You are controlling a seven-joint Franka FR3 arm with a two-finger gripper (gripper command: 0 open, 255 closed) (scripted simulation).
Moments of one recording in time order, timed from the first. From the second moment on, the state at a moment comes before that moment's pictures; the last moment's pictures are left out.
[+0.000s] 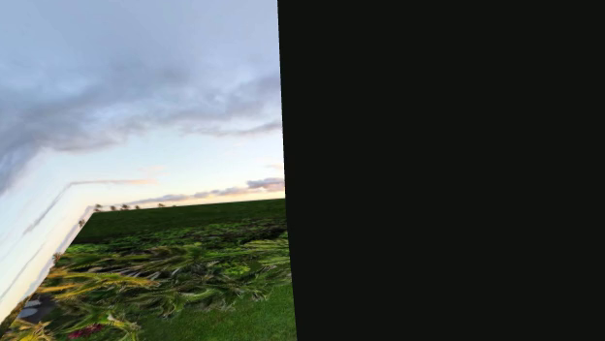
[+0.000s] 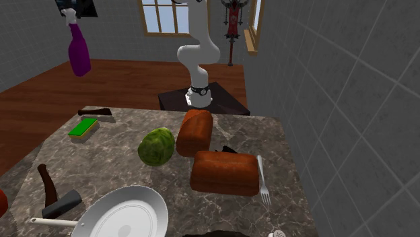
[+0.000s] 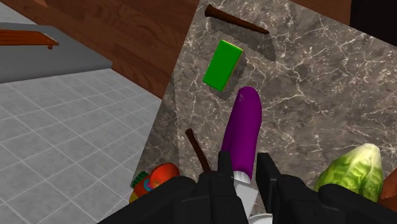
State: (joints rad) arm -0.44 -0.31 -0.76 -1.58 -0.25 1.67 -1.12
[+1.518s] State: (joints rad) arm -0.49 -0.36 -0.84 -1.86 -0.29 1.93 -1.17
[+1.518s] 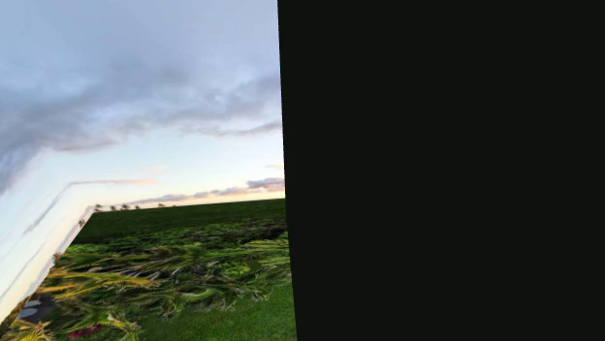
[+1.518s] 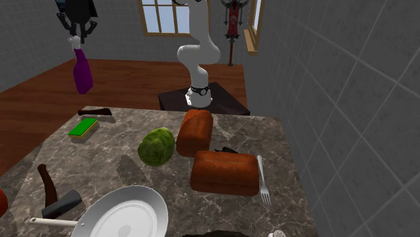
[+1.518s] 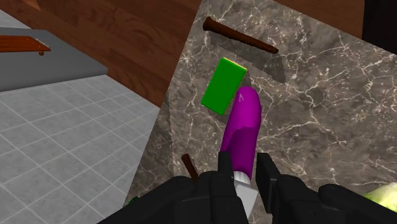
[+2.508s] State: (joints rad) arm -0.51 -0.38 -0.86 -2.07 -0.33 2.13 -1.15
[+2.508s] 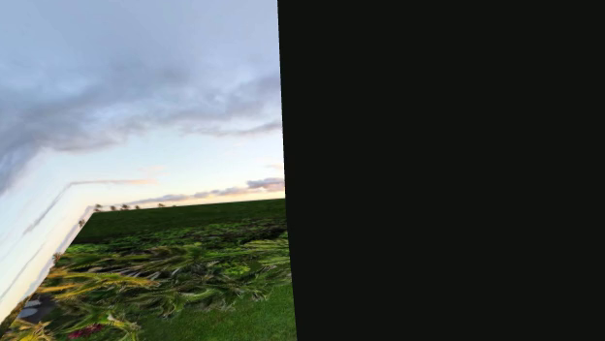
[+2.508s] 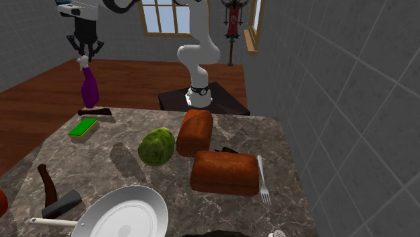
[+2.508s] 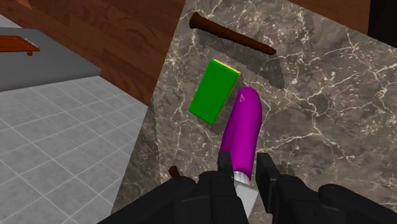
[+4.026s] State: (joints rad) arm -0.48 -0.28 -0.99 -2.30 -0.30 2.45 -1.18
